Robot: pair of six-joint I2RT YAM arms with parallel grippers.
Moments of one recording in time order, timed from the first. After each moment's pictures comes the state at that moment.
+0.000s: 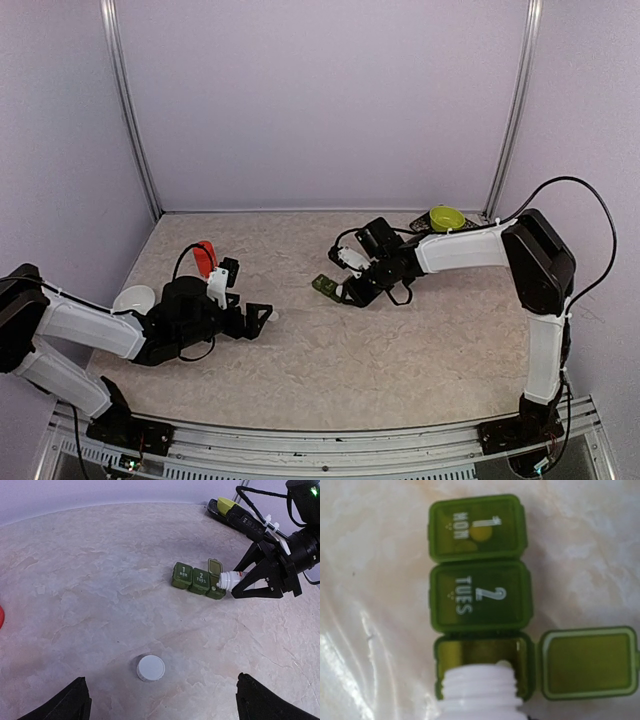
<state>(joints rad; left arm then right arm) -0.76 1.38 0.38 0.60 -0.11 -0.31 0.72 2.03 1.36 -0.29 -0.14 -0.08</state>
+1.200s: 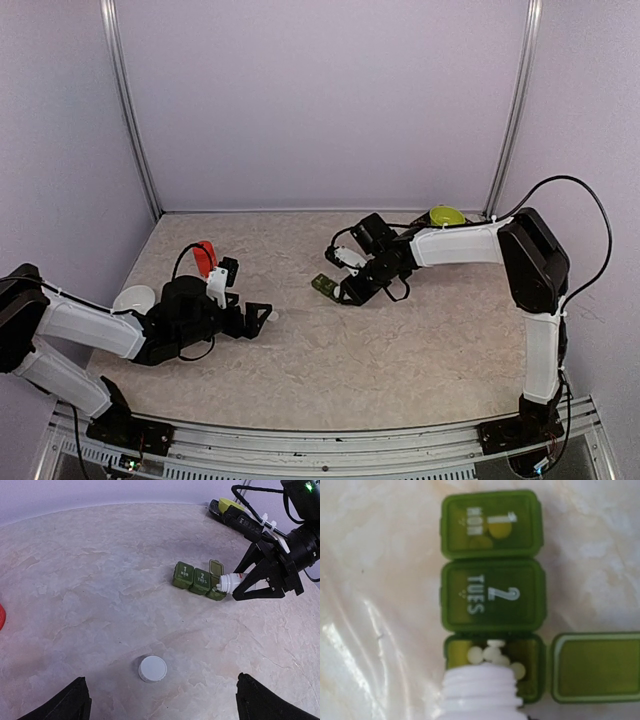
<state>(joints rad) -0.75 1.38 0.38 0.60 -0.11 -0.31 0.72 2.07 1.46 -0.41 -0.16 -0.08</state>
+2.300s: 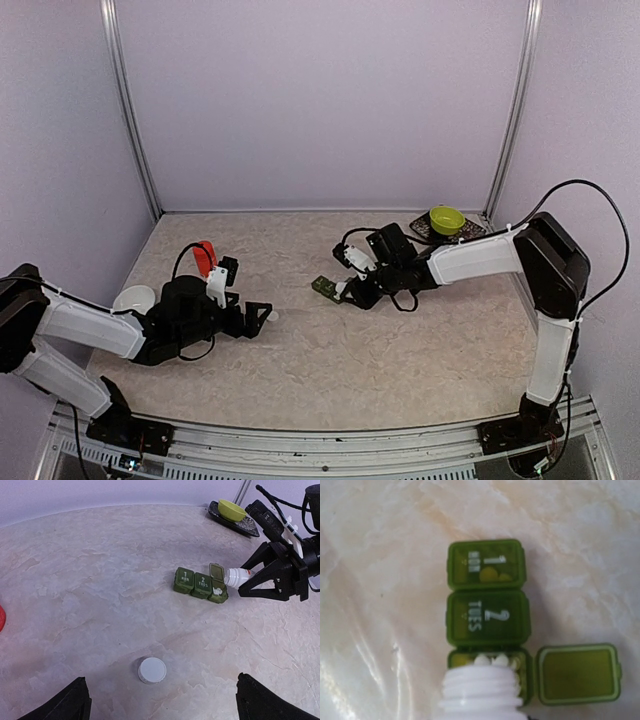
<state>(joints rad) -0.75 1.38 0.38 0.61 -0.11 -0.31 0.72 1.94 1.20 -0.06 -0.16 -0.08</state>
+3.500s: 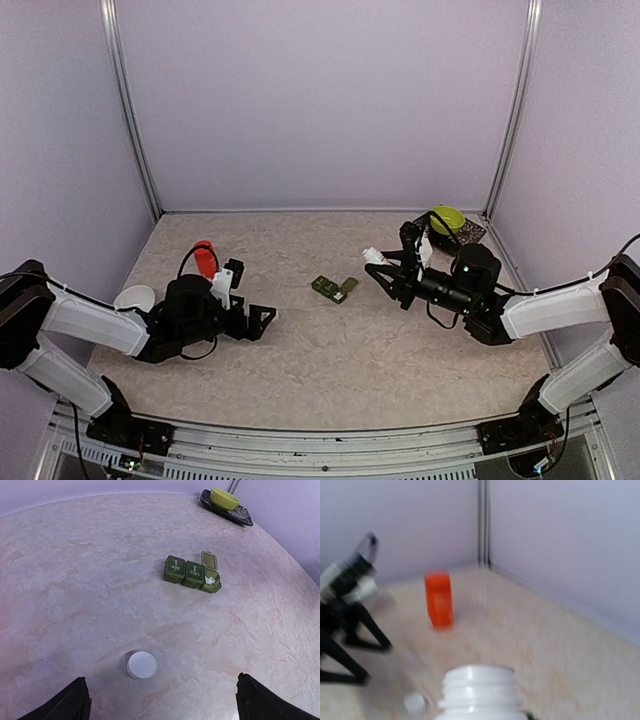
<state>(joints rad) -0.75 1.41 0.40 0.59 -0.05 -0.31 0.72 1.44 0.55 0.87 -0.27 -0.04</state>
